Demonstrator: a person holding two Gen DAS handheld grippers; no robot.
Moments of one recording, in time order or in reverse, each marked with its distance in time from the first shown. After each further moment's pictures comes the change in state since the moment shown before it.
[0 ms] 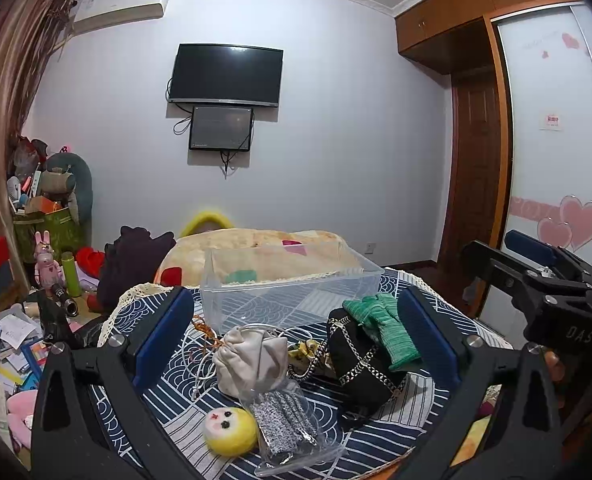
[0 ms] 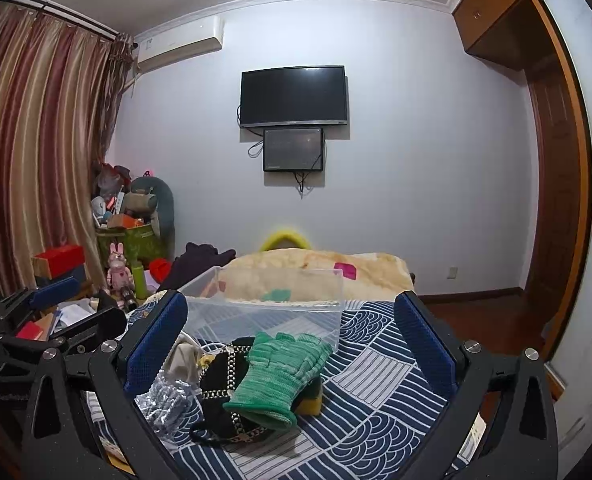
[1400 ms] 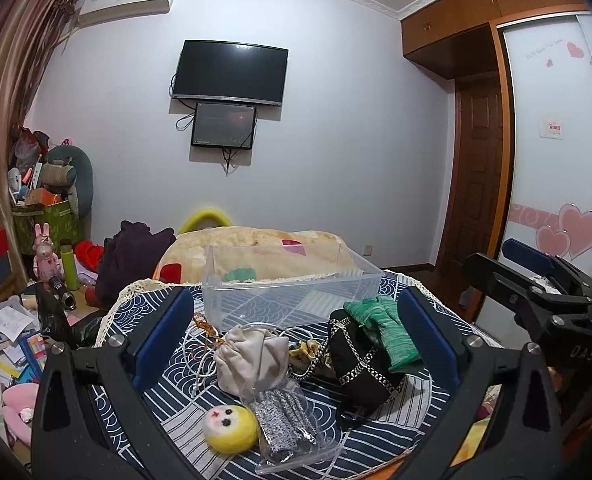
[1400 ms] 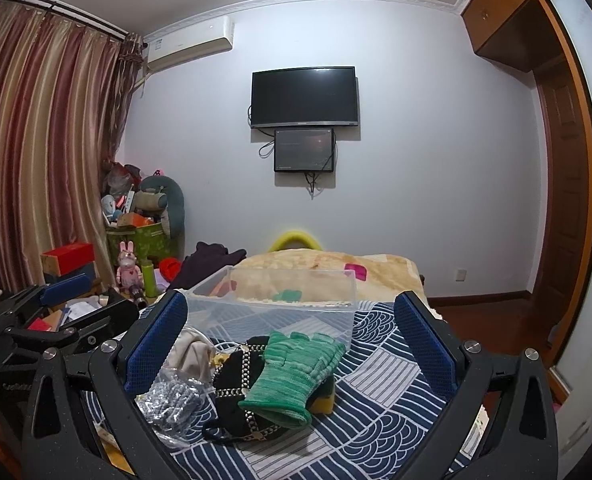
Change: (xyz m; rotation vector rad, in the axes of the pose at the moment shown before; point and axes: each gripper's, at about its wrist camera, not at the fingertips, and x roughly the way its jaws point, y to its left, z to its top) left arm -0.002 0.004 0.001 -0.028 0.007 -0.005; right arm -0.004 0.007 -0.002 -0.009 -0.001 0.039
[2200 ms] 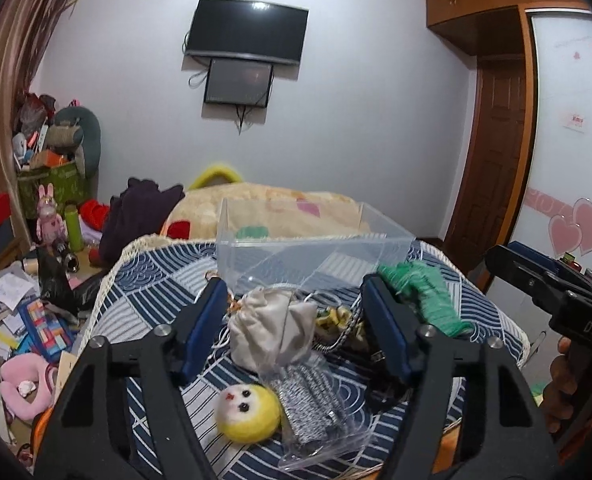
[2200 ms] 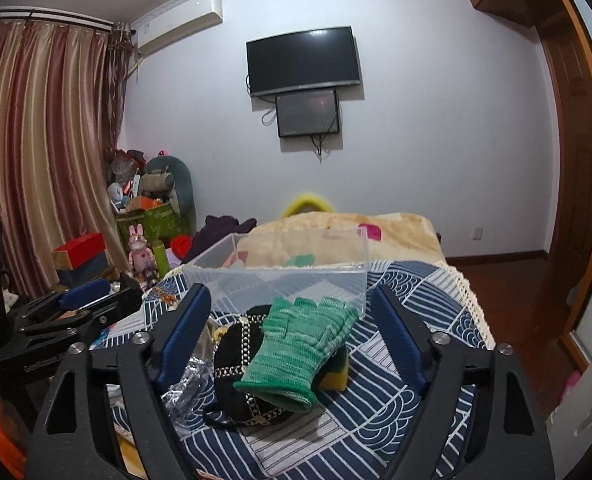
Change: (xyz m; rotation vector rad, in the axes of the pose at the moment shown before) left arm 0.035 0.031 -0.020 -0.066 0.157 0.023; right arm 0.027 -0.016 -0.017 0.086 0.131 0.057
